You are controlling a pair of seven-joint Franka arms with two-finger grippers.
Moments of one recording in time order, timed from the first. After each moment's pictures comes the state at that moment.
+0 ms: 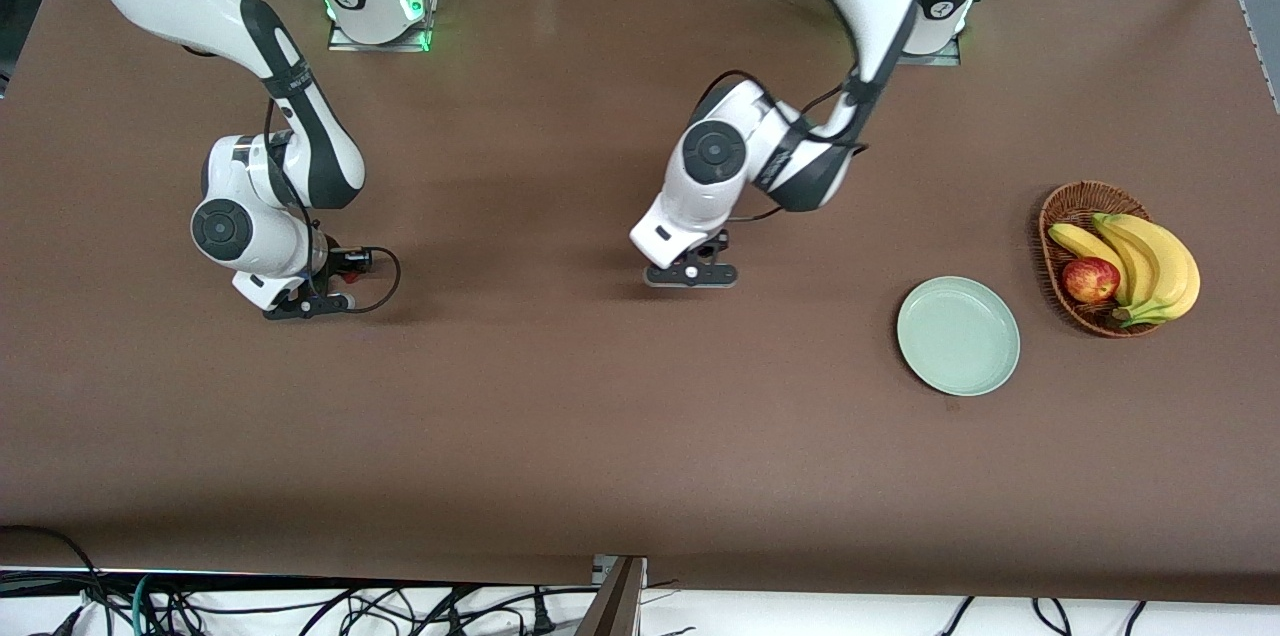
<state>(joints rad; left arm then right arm) -0.64 0.56 0.00 -1.62 -0.13 2.15 -0.56 0.13 0.48 -0.06 -2.09 -0.02 2.38 -0.05</state>
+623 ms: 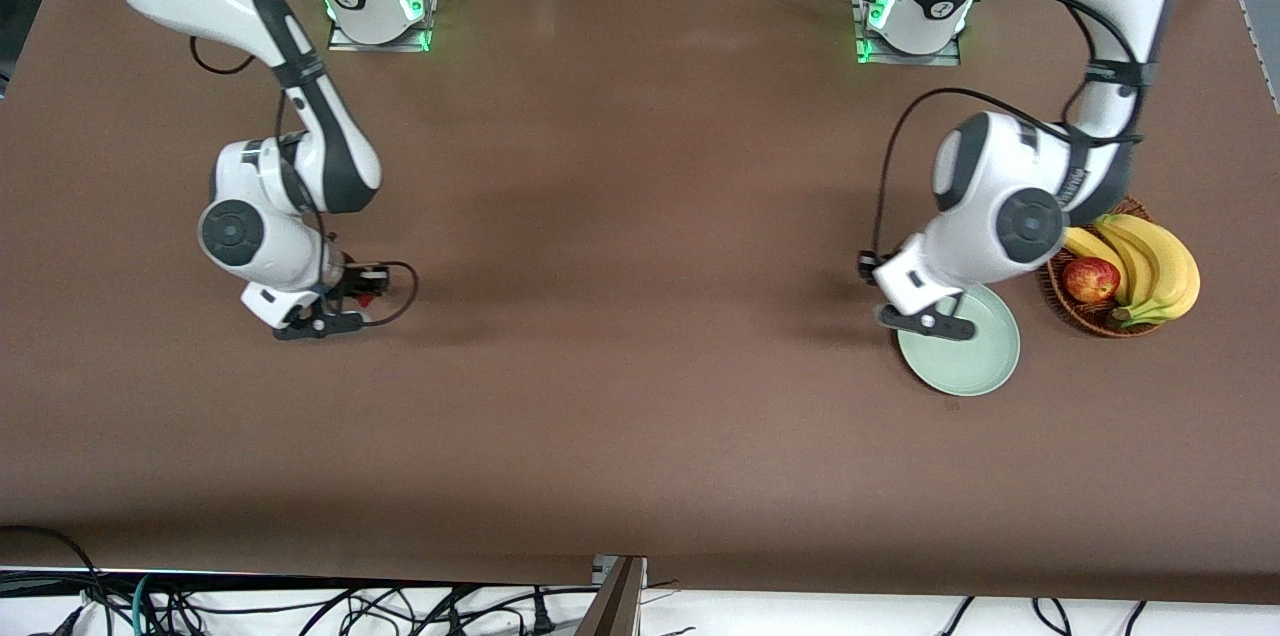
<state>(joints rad) -0.23 0.40 0.06 -1.87 -0.12 2.11 0.09 0.21 0.48 0.00 -1.92 -0.02 2.32 0.10</state>
